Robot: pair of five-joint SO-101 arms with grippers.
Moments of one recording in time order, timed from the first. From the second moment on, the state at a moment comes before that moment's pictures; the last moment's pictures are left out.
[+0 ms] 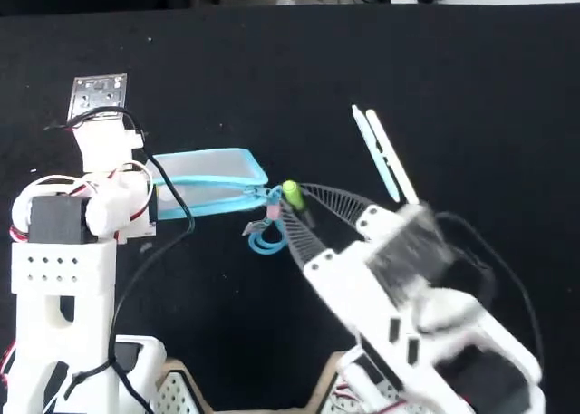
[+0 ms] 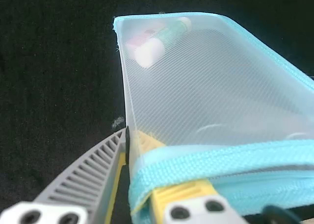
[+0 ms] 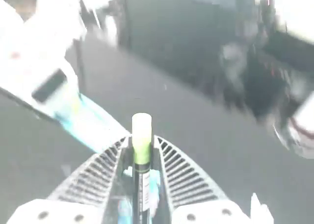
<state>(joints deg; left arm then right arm) -4.1 -42.6 21.9 89.6 3.0 -34.1 -76.2 30.6 70.4 8.0</state>
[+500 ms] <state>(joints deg) -4.1 -42.6 21.9 89.6 3.0 -43.5 -81.5 47.4 28.0 3.0</state>
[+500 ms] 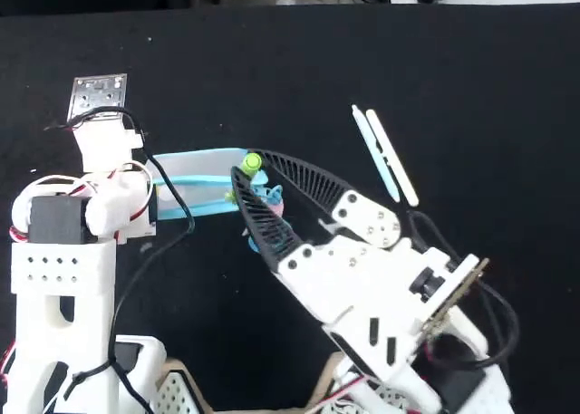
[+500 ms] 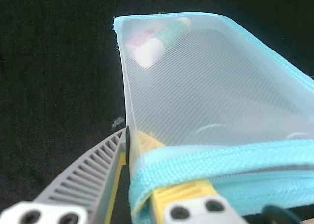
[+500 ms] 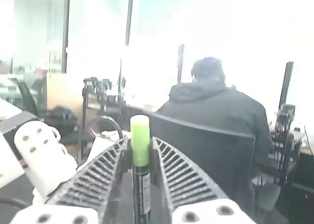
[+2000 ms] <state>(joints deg) -4.1 -42.6 21.9 89.6 3.0 -23.4 -82.1 51.2 42.5 9.5</state>
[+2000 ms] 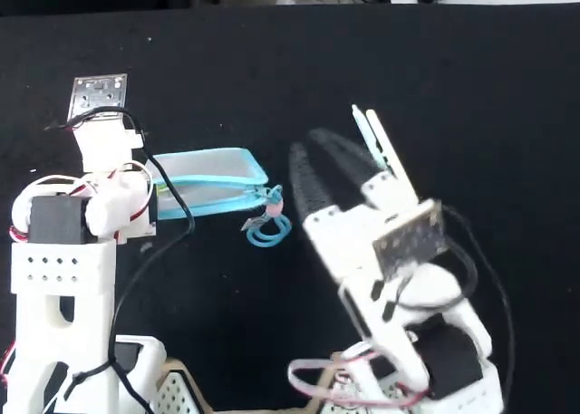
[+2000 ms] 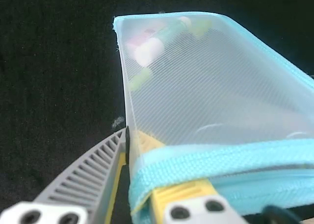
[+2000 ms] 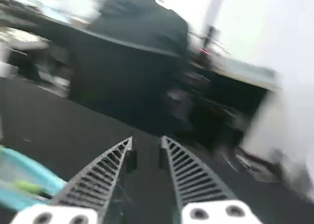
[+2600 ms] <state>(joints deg) -4.1 -42.6 21.9 89.6 3.0 -0.9 -32.7 43.0 42.8 9.7</state>
